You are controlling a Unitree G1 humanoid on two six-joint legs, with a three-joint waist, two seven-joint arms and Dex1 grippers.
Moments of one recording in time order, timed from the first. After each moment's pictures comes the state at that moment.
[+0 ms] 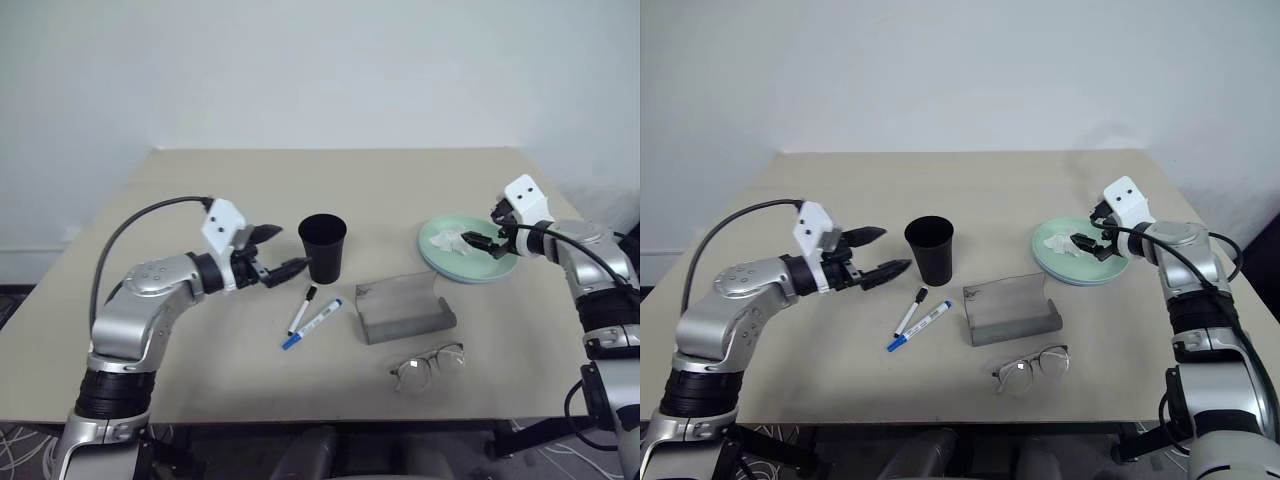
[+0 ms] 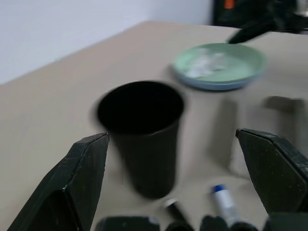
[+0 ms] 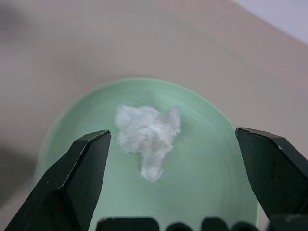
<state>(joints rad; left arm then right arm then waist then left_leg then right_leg) -0.39 0.61 -0.02 -0.25 -0.44 0.65 -0.81 -0.71 -0.73 0.04 0.48 0.11 0.43 0.88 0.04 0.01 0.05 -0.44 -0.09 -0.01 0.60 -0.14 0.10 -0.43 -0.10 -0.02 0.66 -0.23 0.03</state>
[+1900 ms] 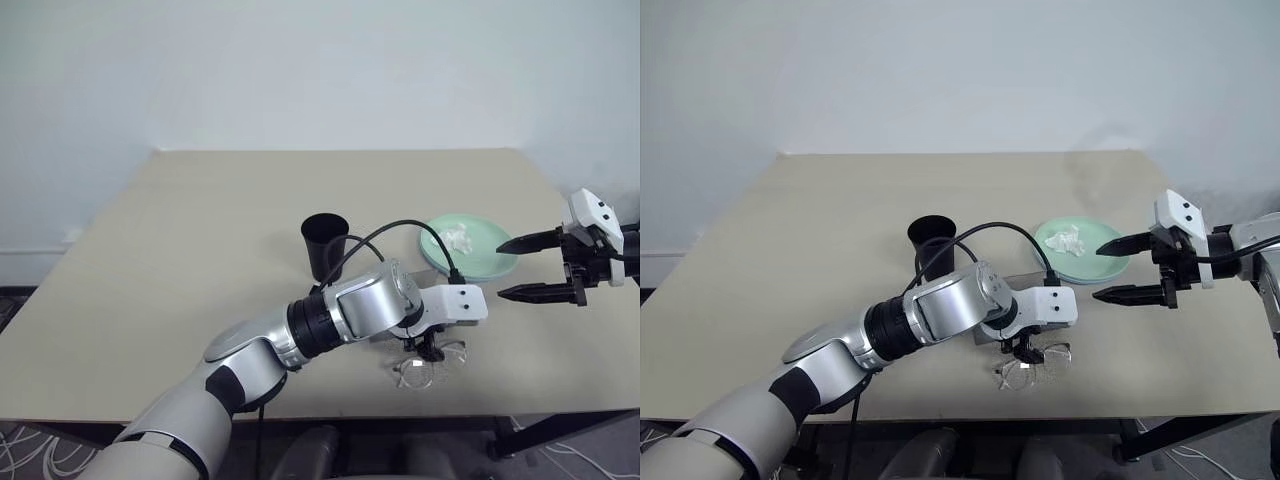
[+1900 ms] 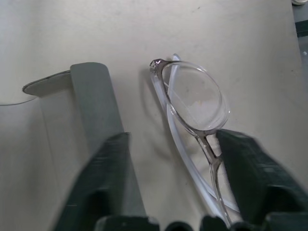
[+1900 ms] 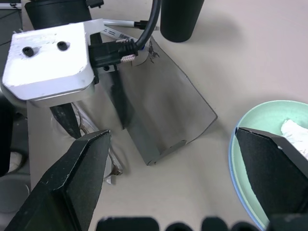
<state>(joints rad) -1.04 0.08 -0.93 0.05 -0.17 1.17 -0.83 -0.50 -1.07 -0.02 0.13 0.38 0.42 1.52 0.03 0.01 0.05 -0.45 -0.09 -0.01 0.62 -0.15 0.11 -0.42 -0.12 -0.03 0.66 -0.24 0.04</state>
